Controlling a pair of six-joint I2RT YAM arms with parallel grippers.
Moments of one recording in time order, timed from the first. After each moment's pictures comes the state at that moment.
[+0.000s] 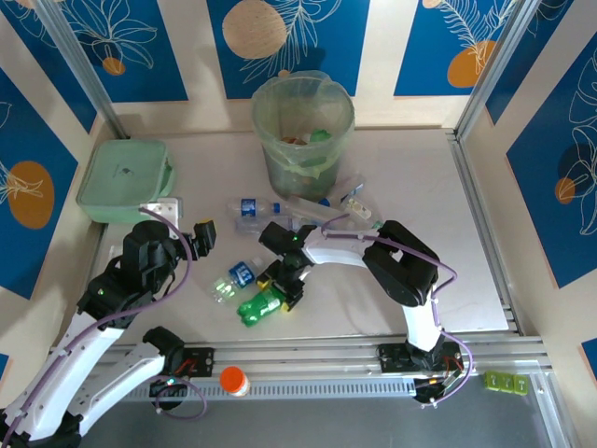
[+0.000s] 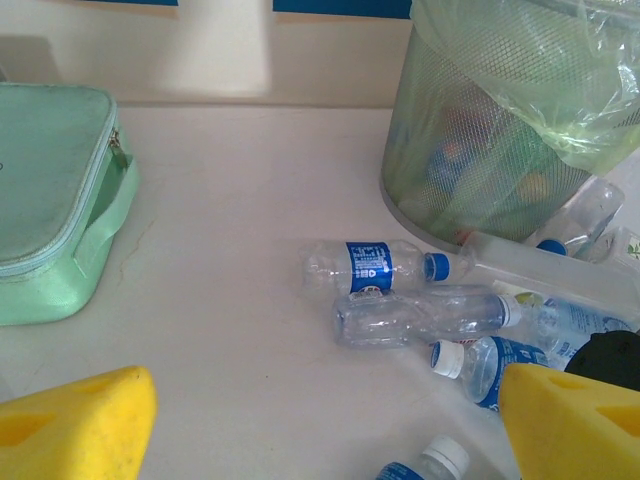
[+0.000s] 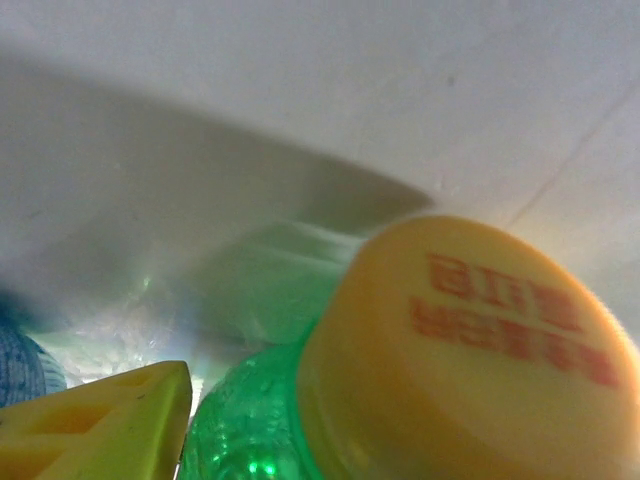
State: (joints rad) left arm -0.56 0.65 0.88 -0.70 -0.35 -0.31; right arm 0.96 1.96 1.25 -0.65 -0.47 1.68
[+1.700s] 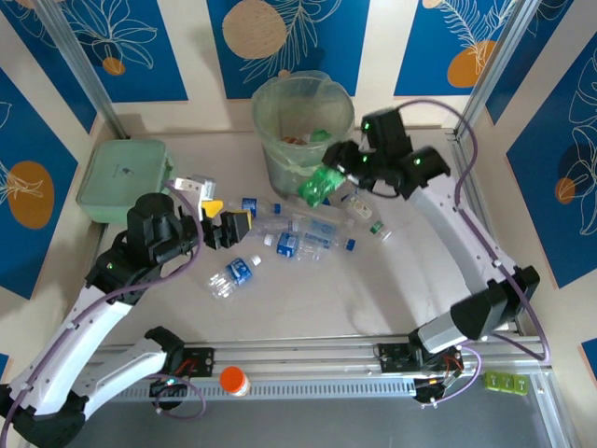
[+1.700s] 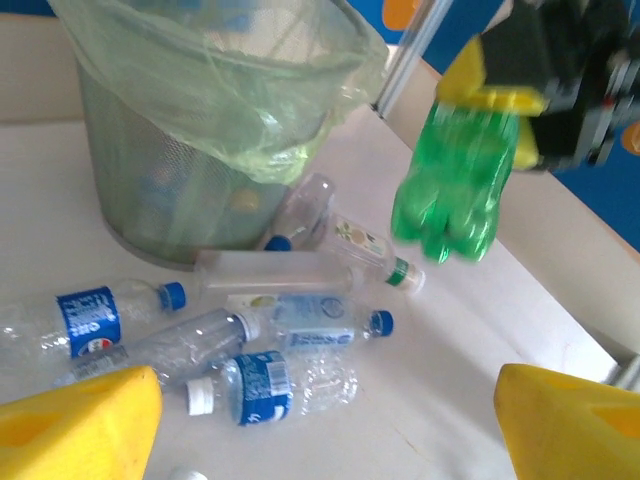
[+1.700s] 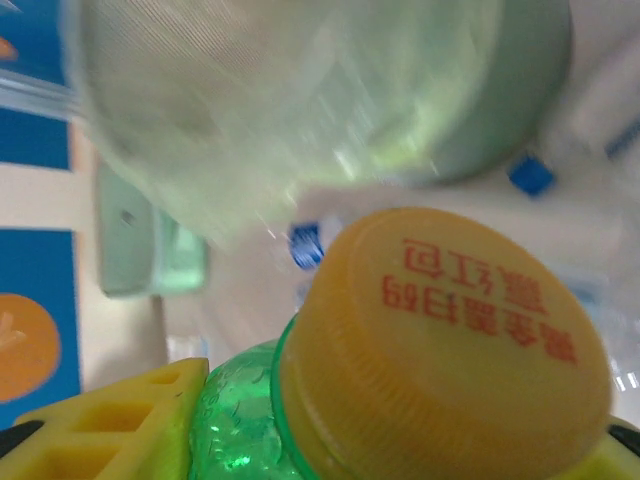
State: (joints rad) left arm -0.56 0.81 1.02 -0.54 0.17 -0.31; right arm 0.44 1.51 1.72 -0.91 -0.20 0.85
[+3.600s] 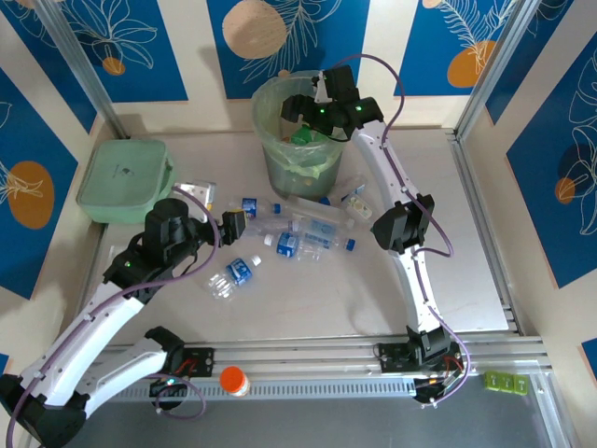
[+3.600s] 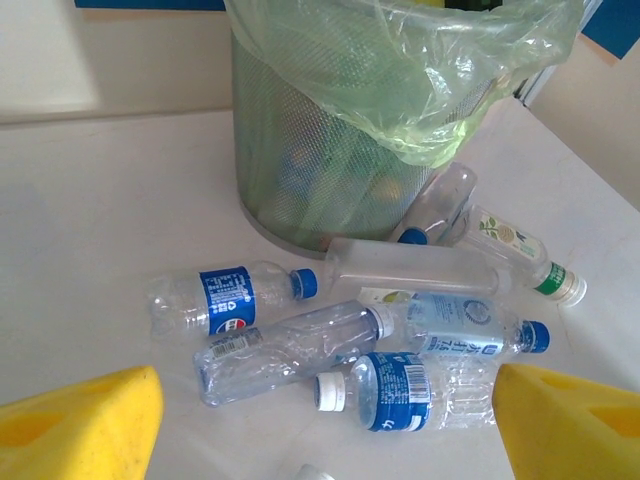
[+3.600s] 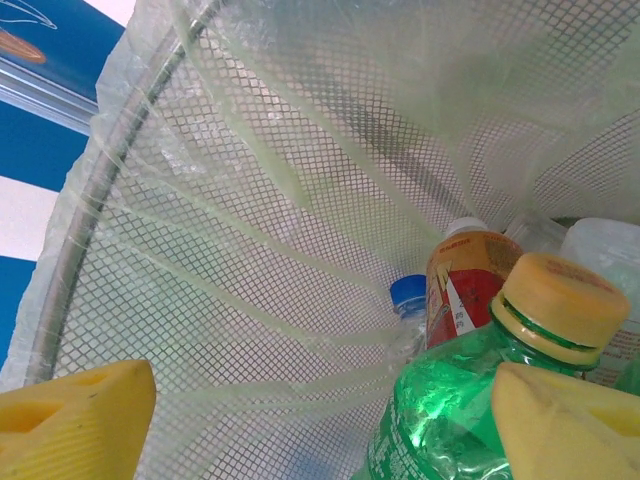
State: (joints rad) left arm -0.55 0.83 0.90 -0.48 -0.06 -0.26; right arm 0.39 2.43 2.74 -0.95 -0.35 0.56
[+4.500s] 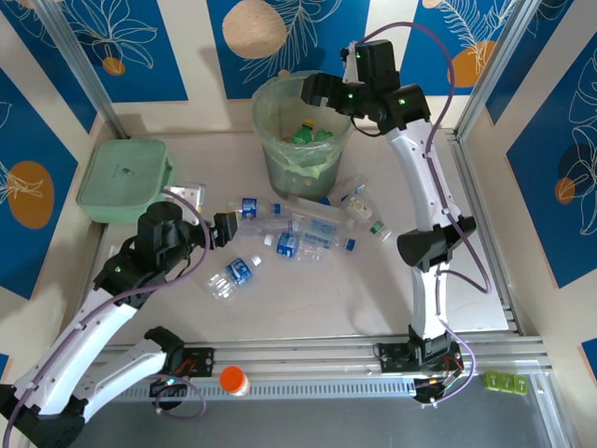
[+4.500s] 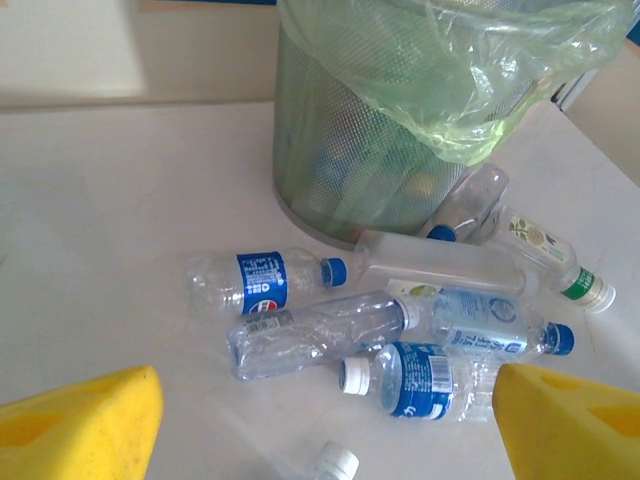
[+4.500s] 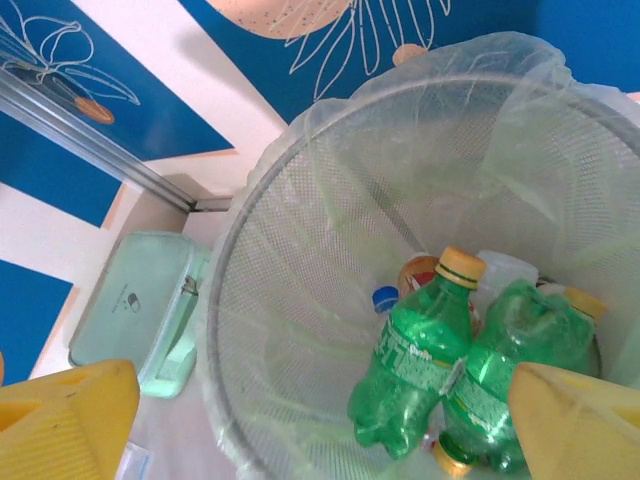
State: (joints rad) left arm -0.55 0.79 0.94 -0.59 -0.13 -0.29; right arm 0.40 2.06 2.62 -1.09 -0.19 0.46
